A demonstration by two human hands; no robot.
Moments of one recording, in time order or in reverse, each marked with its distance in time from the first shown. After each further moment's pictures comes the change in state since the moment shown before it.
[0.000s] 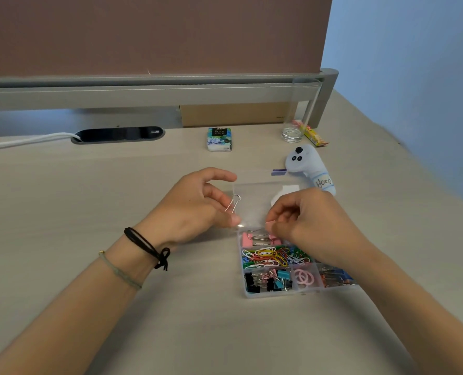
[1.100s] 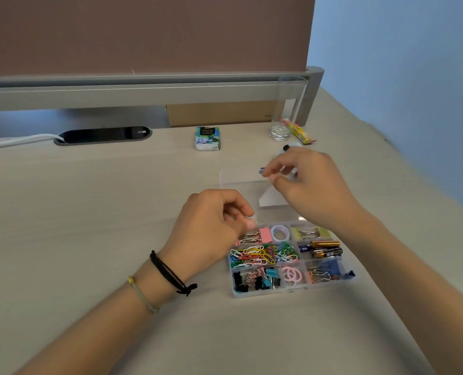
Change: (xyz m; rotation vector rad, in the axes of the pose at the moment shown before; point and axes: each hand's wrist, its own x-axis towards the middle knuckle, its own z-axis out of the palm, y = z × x) left_hand -0.004 -0.011 0.048 0.288 0.154 0.223; right_hand 0.038 0.007 -0.025 -0.239 0.317 -0.233
